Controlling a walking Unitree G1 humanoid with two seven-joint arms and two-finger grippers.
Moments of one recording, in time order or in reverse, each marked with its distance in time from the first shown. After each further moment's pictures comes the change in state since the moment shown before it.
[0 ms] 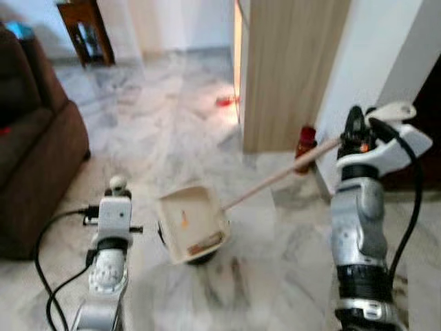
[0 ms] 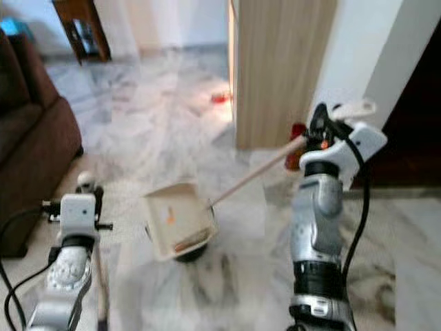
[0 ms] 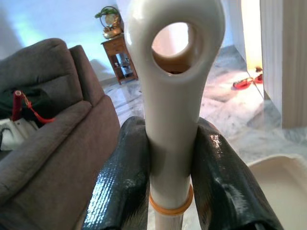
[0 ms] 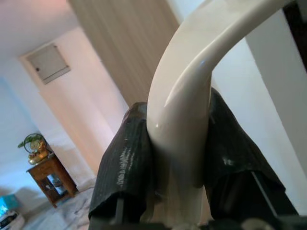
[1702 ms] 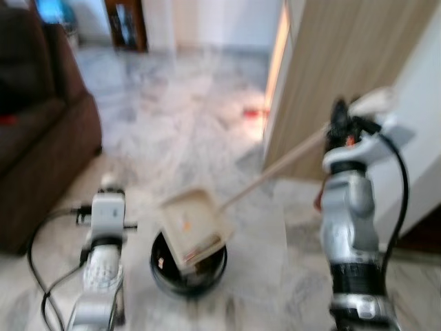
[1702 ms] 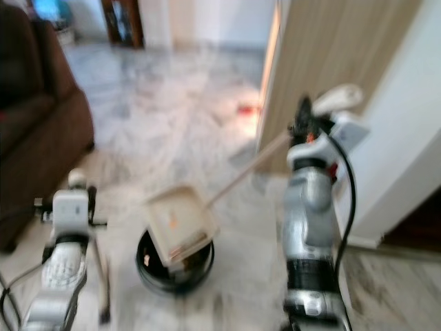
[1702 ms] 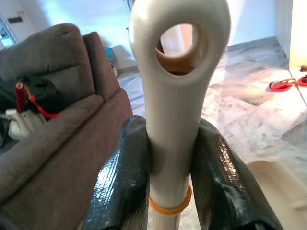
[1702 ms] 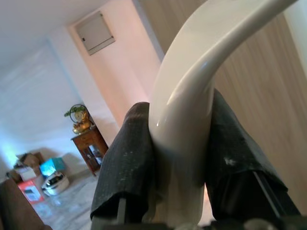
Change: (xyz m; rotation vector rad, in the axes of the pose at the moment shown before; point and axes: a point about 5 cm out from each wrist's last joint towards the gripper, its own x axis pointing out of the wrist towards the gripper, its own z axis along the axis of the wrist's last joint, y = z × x) left arm 0.005 0.007 0.003 0.014 -0.014 0.025; right arm 0.000 0.023 -0.004 0.047 0.019 0.091
